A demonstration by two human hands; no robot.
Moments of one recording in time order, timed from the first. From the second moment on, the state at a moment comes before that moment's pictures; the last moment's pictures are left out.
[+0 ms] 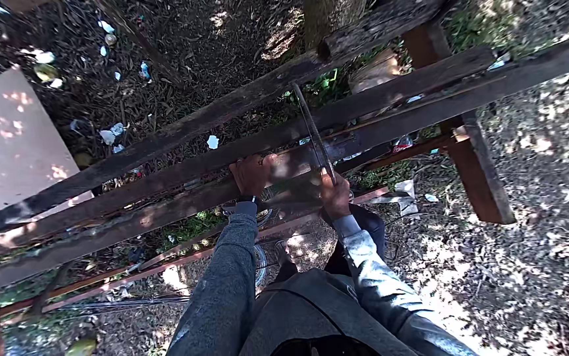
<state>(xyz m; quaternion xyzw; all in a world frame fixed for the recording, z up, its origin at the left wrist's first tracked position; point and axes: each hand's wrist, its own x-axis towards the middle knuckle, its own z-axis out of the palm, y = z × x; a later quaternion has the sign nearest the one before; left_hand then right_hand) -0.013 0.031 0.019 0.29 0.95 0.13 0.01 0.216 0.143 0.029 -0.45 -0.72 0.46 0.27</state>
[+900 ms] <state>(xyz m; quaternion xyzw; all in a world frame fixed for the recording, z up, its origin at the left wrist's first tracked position) -0.012 0.030 0.018 0.30 0.94 0.15 0.02 0.243 0.125 0.049 -0.45 -0.71 0.47 0.26</state>
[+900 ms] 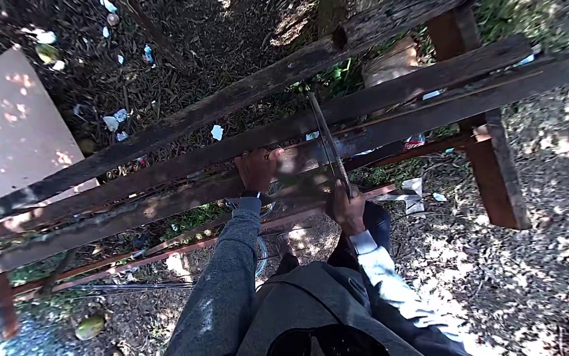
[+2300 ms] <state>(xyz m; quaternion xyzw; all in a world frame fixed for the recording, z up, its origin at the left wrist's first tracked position) -0.011 0.030 0.023 0.30 0.94 0.15 0.01 0.189 0.160 0.042 -0.47 -0.72 0.46 0.22</state>
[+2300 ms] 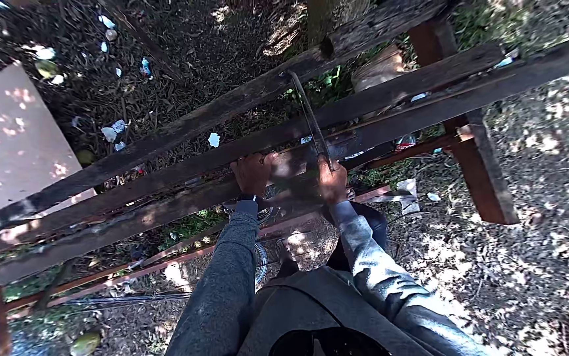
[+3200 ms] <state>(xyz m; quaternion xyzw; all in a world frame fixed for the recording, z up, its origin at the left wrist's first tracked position) -0.012 0.029 0.021 0.30 0.94 0.15 0.01 0.282 0.102 0.024 -0.45 -0.68 0.50 0.27</state>
